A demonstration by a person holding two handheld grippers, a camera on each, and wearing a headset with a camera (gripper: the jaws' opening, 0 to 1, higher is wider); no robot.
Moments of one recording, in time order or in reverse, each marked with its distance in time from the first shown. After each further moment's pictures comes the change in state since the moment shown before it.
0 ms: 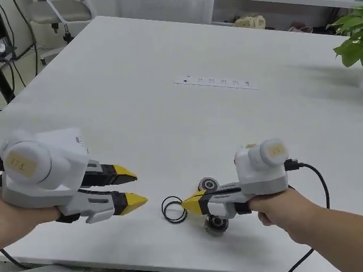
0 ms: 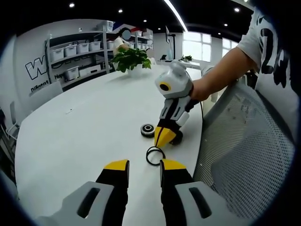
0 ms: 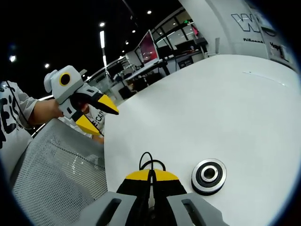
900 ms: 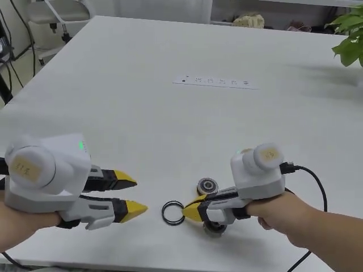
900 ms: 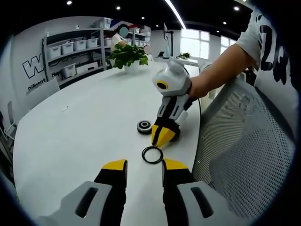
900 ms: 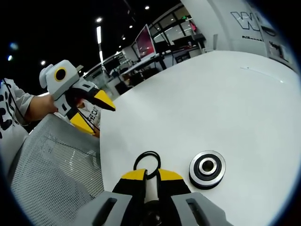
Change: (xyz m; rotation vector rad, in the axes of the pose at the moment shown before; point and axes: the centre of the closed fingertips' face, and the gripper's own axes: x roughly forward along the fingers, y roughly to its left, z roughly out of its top) left arm 0.004 -0.008 -0.006 0.004 0.031 -0.026; right arm 0.000 -0.003 -0.011 0.001 0.042 -0.035
